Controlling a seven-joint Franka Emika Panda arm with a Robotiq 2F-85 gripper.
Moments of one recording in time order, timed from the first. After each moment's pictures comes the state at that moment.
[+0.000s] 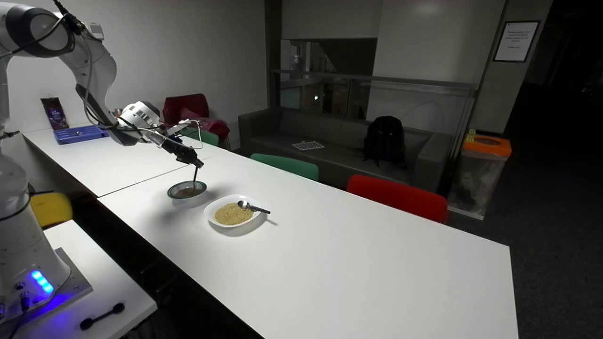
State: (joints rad) arm 0.17 0.27 0.19 -2.23 -1.28 2.23 -0.84
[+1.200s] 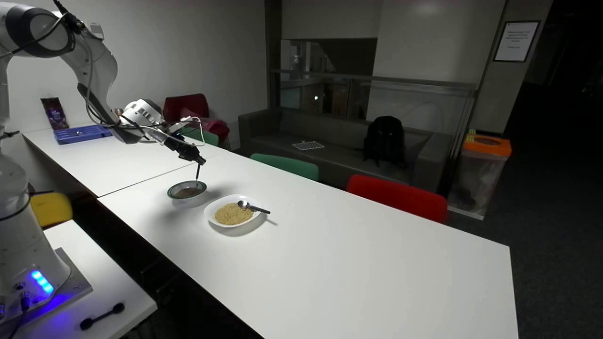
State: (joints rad) arm 0.17 0.27 0.18 -2.20 -1.29 2.23 -0.84
